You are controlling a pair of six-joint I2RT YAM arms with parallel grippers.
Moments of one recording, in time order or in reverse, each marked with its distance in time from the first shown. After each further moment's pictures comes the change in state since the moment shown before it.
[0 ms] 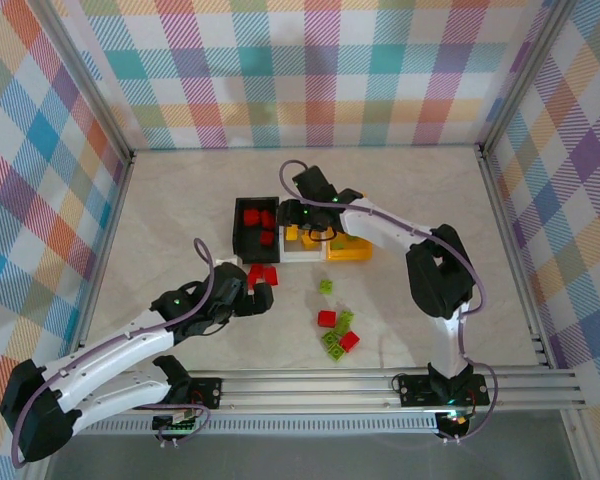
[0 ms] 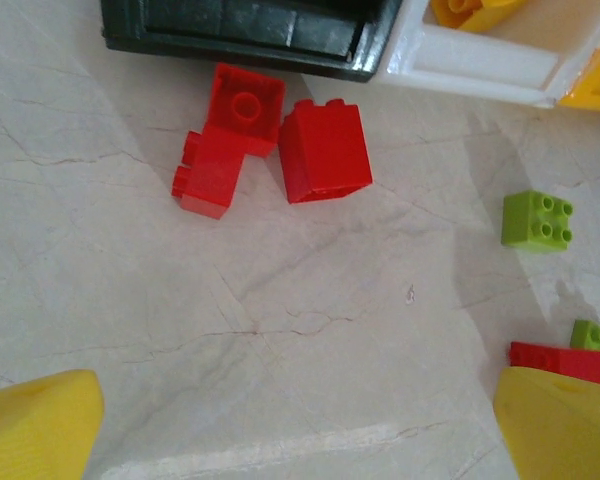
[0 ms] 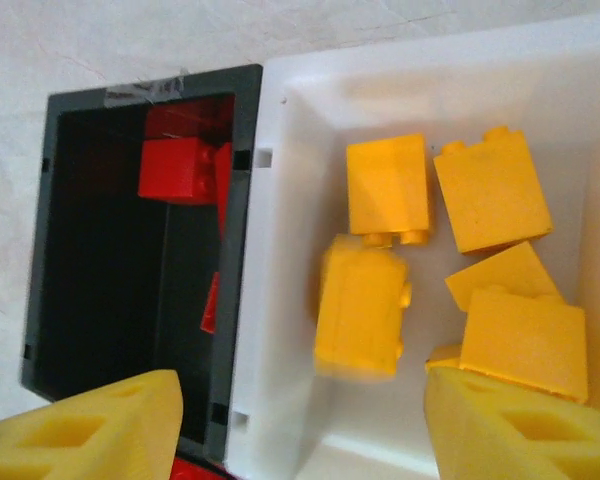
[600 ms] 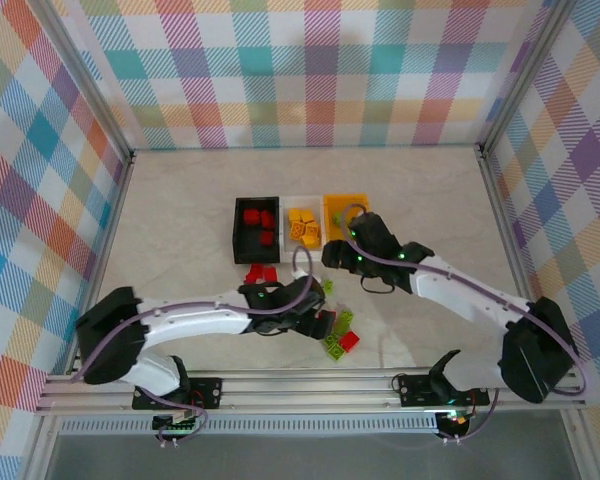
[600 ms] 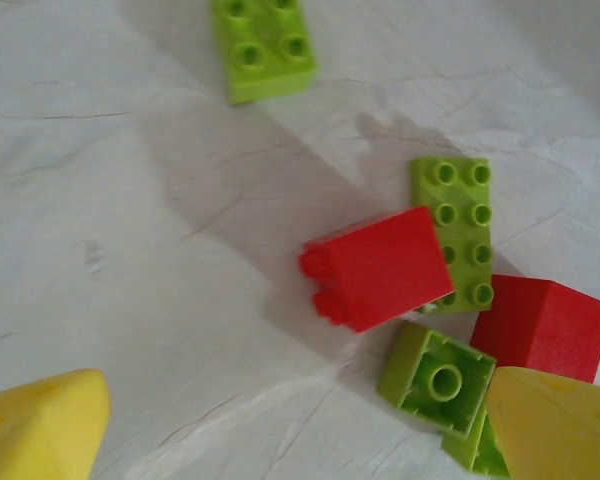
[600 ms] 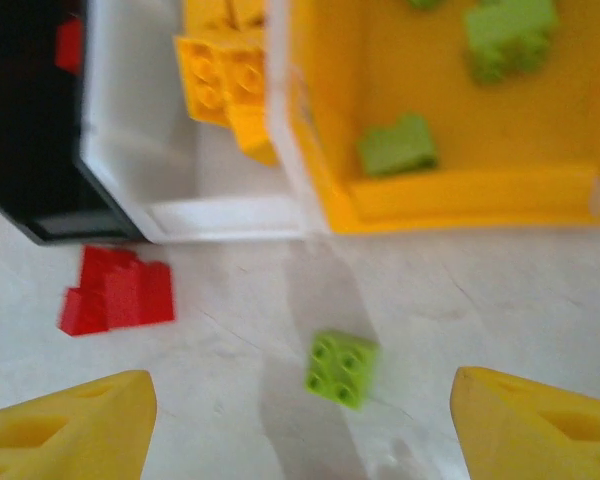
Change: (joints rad) left arm -0.346 0.584 0.289 0.152 0.045 0.131; right arm 0.000 -0.689 -0.709 0.025 0.072 0.090
